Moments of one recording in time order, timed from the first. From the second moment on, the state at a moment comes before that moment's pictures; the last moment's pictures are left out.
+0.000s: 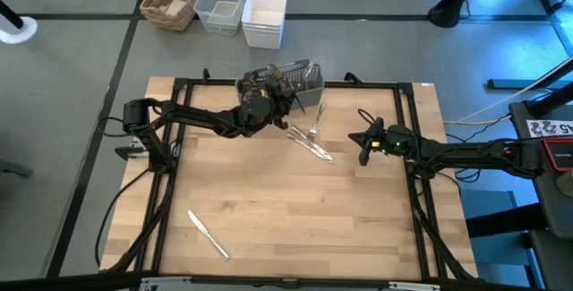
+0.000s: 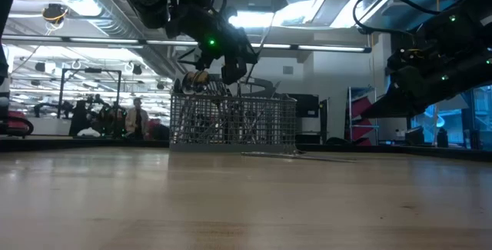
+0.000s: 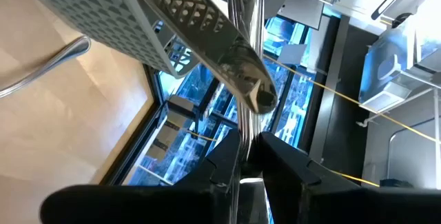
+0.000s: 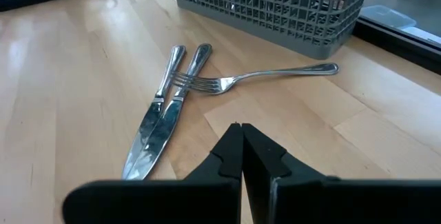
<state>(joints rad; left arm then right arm) 0.22 1.70 0.97 0.59 -0.62 -2.04 -0.32 0.76 0.01 0.39 0.10 0.13</state>
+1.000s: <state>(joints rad) 0.28 1.70 0.97 0.47 -0.46 -2.47 -0.32 0.76 0.01 0.39 0.09 0.13</state>
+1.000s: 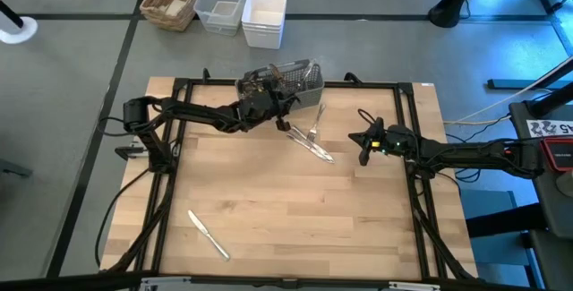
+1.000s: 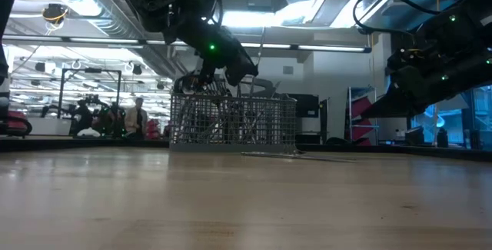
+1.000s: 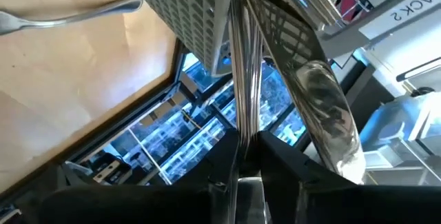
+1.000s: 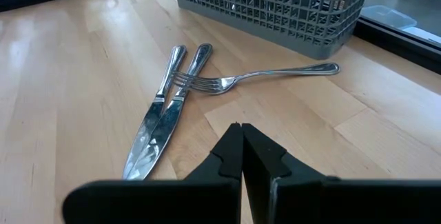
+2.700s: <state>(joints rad) 0.35 1.71 0.96 0.53 -0.55 -2.54 -0.32 0.76 0.01 0.39 0.09 0.13</state>
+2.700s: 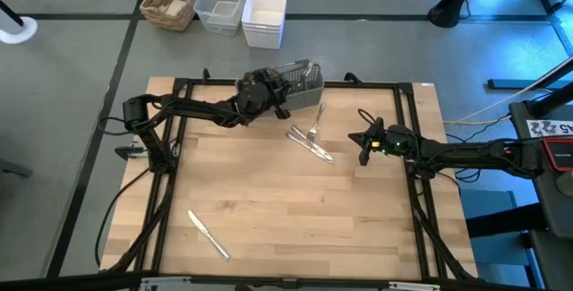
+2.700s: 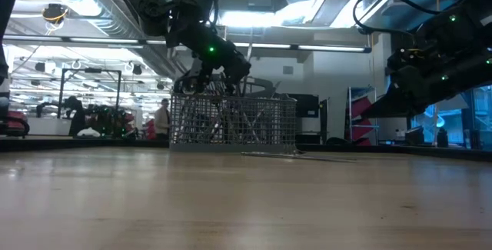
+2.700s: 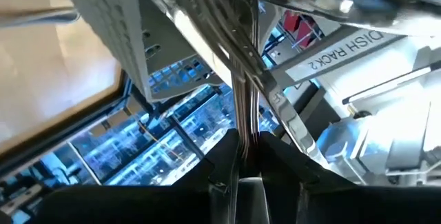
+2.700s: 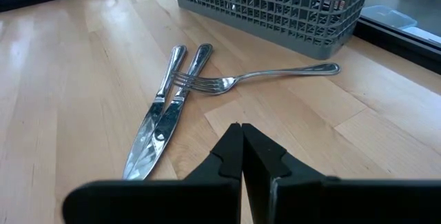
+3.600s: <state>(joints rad) 0.33 1.71 0.96 0.42 -0.48 -2.71 -0.32 0.76 0.01 0.39 0.09 0.13</state>
